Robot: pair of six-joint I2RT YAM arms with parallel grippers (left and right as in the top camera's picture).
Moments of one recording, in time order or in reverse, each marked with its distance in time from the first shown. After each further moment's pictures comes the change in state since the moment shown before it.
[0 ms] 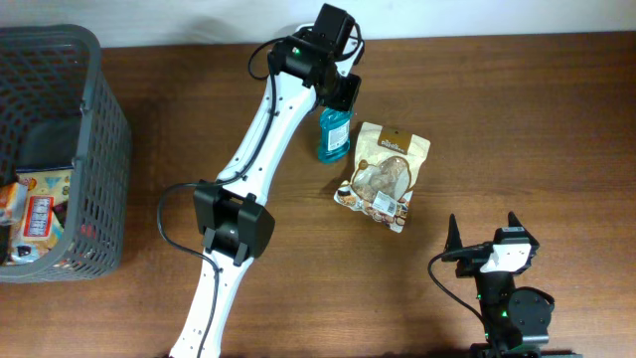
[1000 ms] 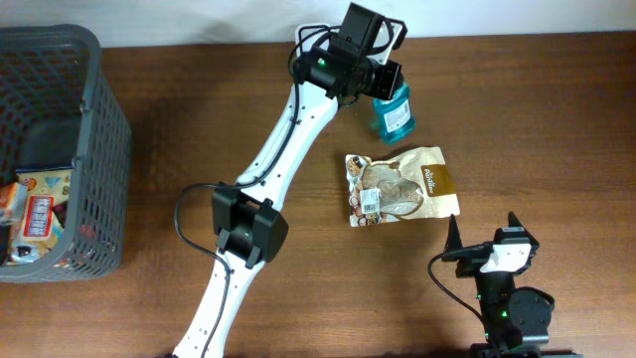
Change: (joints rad) left arm -0.076 0.047 0.039 0.307 0.197 -0.085; right arm 0.000 0.000 0.000 0.000 0.000 -0.001
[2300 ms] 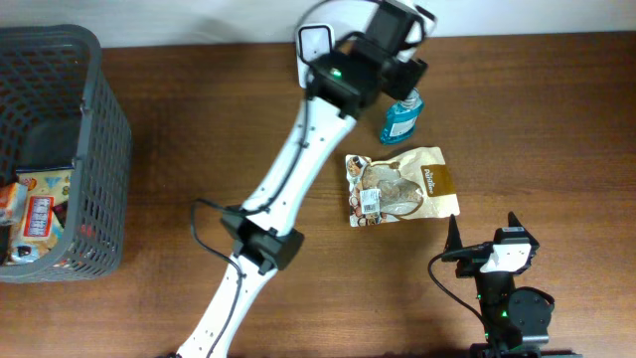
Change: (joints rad) left arm -0.077 0.036 0.377 -0.257 -0.369 0.218; right arm 0.000 0.000 0.000 0.000 0.000 0.001
